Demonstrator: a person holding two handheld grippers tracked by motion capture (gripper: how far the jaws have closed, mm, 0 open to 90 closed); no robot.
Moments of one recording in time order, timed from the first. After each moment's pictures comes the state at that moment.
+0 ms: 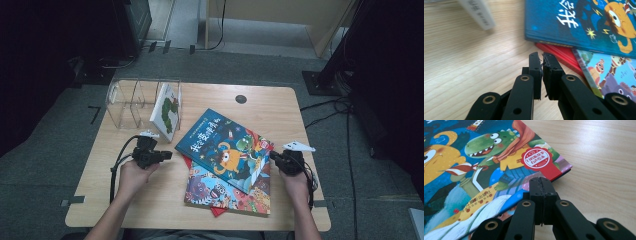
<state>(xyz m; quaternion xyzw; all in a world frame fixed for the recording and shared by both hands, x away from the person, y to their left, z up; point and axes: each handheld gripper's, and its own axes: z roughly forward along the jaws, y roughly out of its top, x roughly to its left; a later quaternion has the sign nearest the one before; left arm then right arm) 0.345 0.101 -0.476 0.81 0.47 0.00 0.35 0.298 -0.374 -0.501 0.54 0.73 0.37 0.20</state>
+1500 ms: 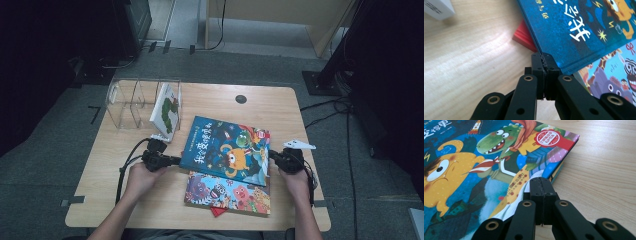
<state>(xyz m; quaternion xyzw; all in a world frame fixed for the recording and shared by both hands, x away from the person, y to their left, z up) 0.338 0.072 -0.488 0.83 0.45 -0.05 0.34 0.301 -0.377 -0.501 0.54 0.73 0.39 0.17</state>
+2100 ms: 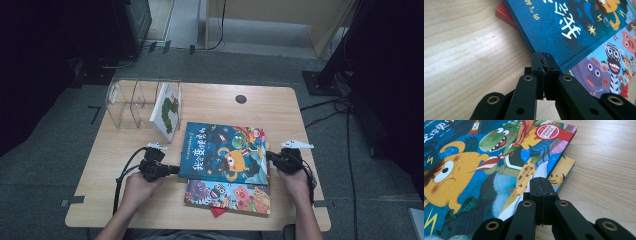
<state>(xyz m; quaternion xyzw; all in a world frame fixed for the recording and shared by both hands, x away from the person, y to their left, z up) 0.310 0.076 -0.482 0.82 0.45 -0.06 0.33 0.300 -0.371 -0.497 0.52 0.74 0.39 0.15</state>
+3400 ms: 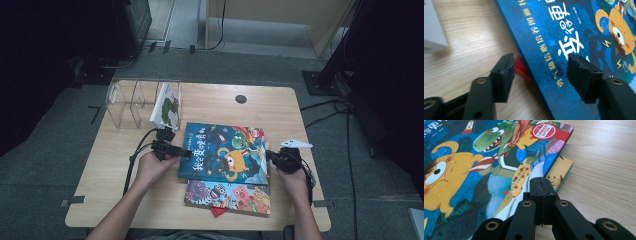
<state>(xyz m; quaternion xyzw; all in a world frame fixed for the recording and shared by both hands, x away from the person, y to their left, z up) 0.379 0.047 -0.486 0.81 0.48 -0.08 0.32 0.304 -0.370 -0.500 0.53 0.74 0.38 0.16</state>
